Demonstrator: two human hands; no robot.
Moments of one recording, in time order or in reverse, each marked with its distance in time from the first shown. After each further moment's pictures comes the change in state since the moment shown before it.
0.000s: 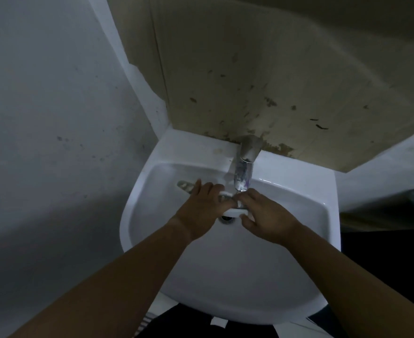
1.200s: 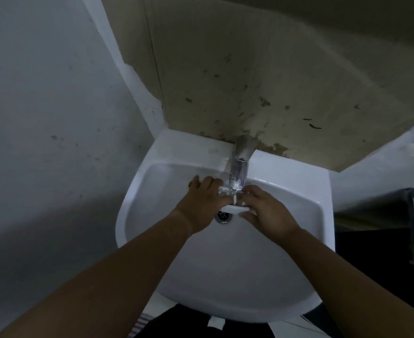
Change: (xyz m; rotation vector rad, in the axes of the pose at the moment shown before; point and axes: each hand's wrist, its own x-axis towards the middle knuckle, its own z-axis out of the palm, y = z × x) left_hand 0.014 0.001 -0.007 0.077 -0.039 0.038; right_hand -0.006 0.002 -0.006 -0.005 0.092 0.077
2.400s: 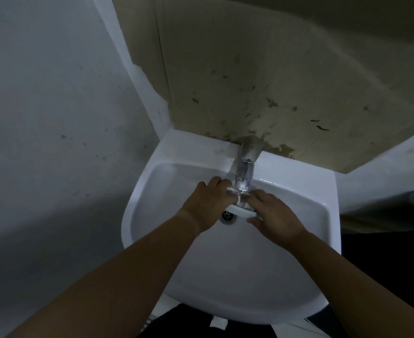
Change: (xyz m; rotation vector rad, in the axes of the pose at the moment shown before) left_hand 0.005 0.002 -0.018 -0.101 -0.044 -0.070; right_hand -0.003 -0.004 -0.002 -0.137 -0.069 0.019
